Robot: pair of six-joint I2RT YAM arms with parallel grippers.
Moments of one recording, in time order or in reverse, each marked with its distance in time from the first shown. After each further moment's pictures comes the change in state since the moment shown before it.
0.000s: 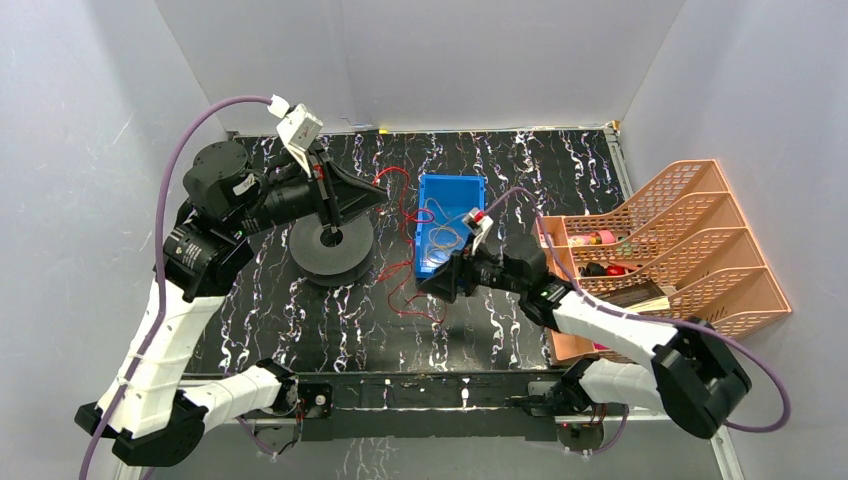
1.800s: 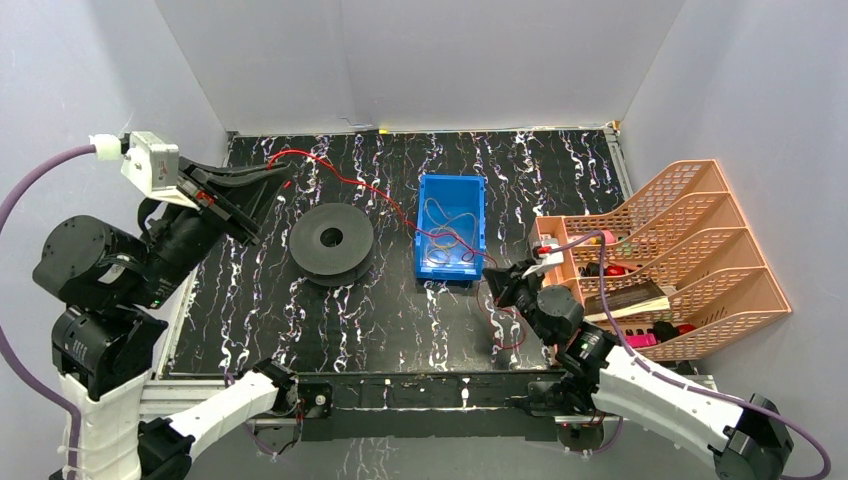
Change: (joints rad) left arm 0.000 -0.198 0.172 -0.101 -0.467 0.143; right arm 0.159 -0.506 -0.285 -0.101 0.868 -0.023
